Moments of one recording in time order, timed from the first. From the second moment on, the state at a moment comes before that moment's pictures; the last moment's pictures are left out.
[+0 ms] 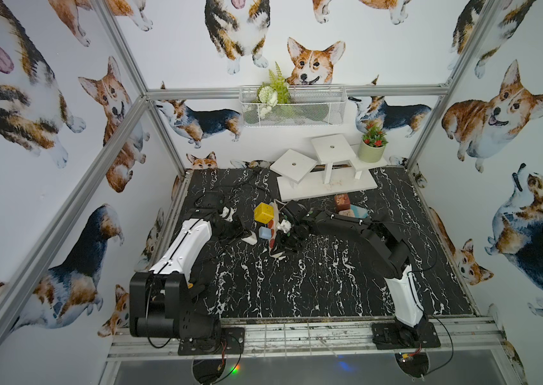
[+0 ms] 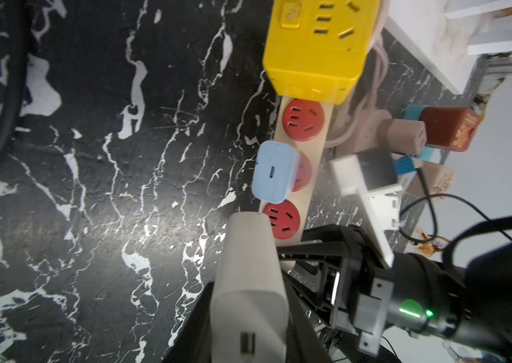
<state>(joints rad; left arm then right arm) -0.06 1.45 1.07 -0.86 0.44 -0.50 0.86 2.14 1.57 -0.59 -0.59 0.82</state>
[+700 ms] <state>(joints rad) 0.02 1.50 0.79 -0.81 0.60 -0.65 0.86 2.19 1.67 -0.60 -0.66 0.84</state>
